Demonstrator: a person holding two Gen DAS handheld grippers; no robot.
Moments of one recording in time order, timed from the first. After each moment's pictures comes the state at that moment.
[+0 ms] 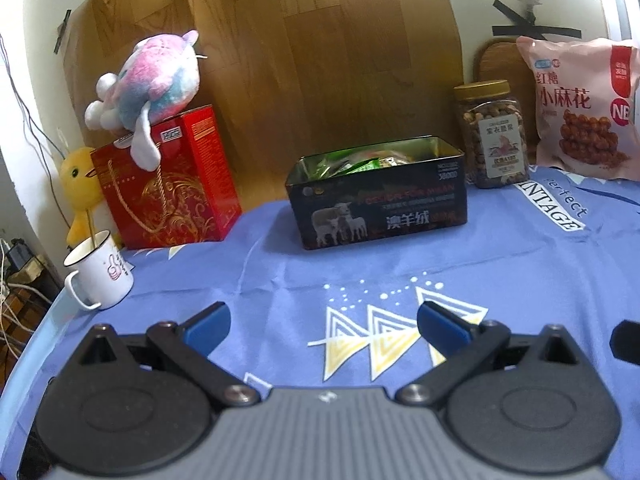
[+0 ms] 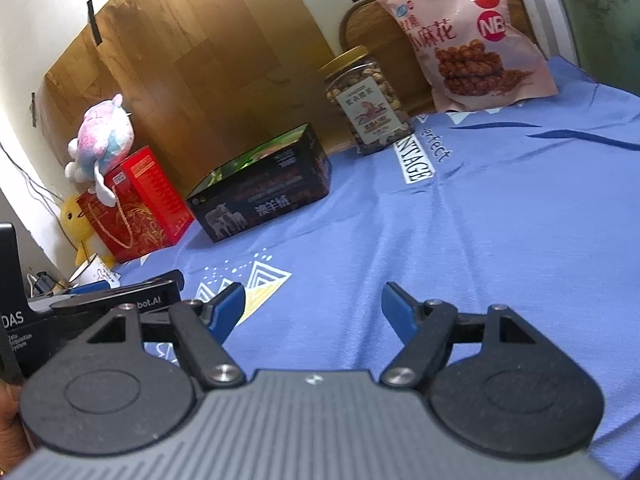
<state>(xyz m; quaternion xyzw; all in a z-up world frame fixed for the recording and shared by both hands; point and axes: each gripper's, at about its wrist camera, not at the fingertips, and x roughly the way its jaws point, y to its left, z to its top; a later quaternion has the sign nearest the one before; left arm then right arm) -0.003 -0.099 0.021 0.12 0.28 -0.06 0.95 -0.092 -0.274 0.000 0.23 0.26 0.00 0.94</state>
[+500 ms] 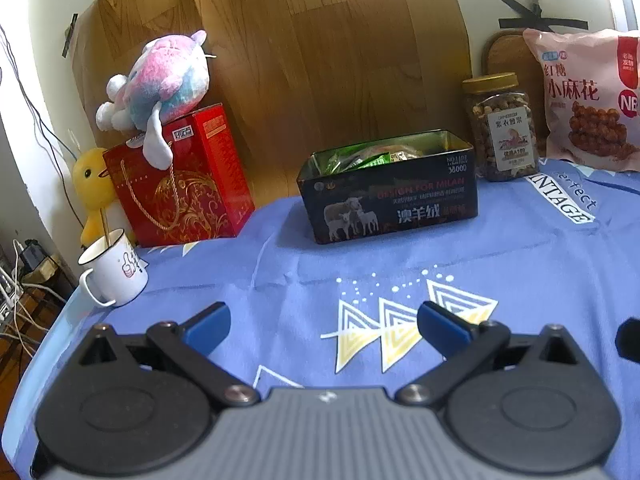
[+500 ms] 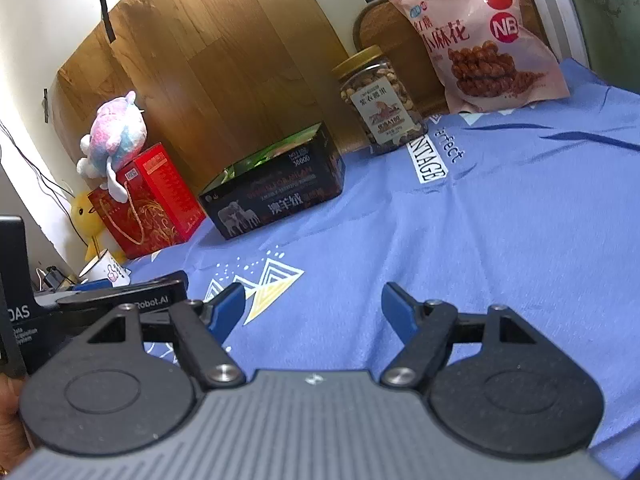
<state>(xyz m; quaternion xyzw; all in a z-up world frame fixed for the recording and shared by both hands) -0.008 -0.103 0.021 0.13 0.28 -0.04 0.95 -0.094 -0.272 -0.001 0.22 0.25 0.01 0.94</state>
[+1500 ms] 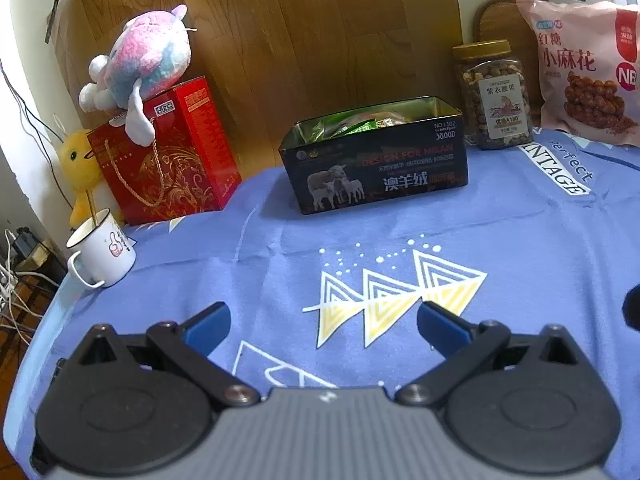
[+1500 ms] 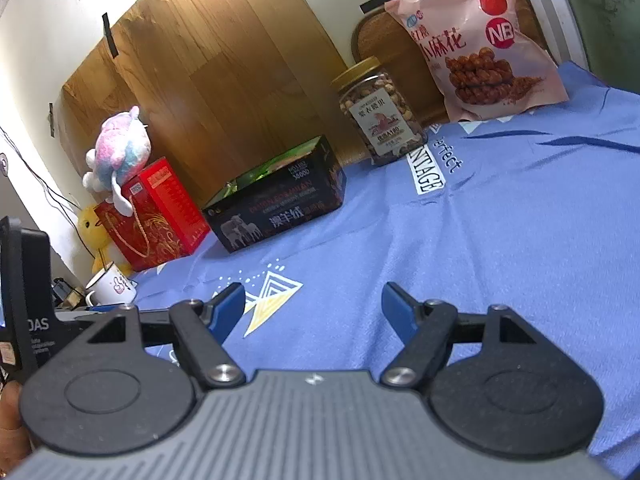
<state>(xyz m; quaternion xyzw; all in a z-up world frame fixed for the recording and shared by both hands) -0.002 -0.113 0.012 0.14 0.33 -0.04 0.93 -0.095 -0.283 -0.002 0.24 0.24 0.02 0.94</state>
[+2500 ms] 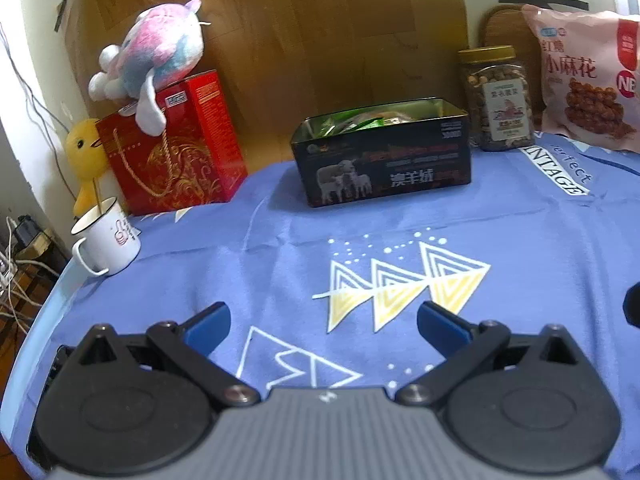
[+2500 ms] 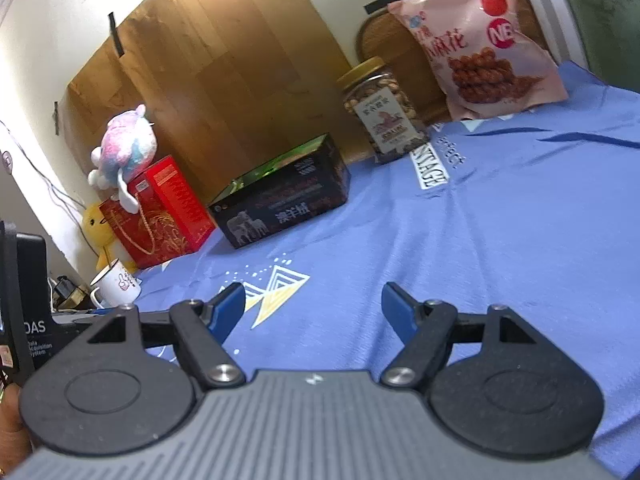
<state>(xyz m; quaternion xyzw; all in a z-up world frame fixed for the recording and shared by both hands) -0.012 -0.098 0.013 0.13 0.33 -0.04 0.94 -0.102 -0.275 -0.002 0.23 0.23 0.03 0.95</state>
